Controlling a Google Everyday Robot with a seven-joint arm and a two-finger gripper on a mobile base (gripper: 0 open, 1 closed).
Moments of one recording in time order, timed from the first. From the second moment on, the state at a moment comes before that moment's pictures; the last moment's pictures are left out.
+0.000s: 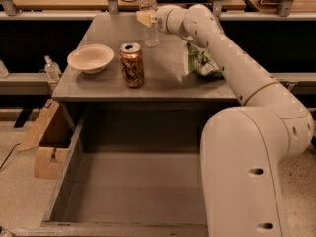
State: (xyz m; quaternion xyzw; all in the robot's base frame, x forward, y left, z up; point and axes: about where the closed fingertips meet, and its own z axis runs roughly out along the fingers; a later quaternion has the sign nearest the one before) arm 0.935 0.015 0.932 -0.26 0.70 0.21 0.64
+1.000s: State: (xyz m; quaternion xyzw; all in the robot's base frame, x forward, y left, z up) arm 0.900 0.033 0.967 -0.31 0.67 0.23 0.63
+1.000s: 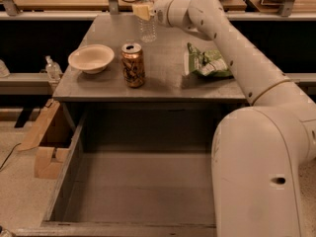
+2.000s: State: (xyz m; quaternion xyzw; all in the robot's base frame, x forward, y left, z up) arm 0.696 0.011 1.065 -0.35 0.63 0.29 0.63
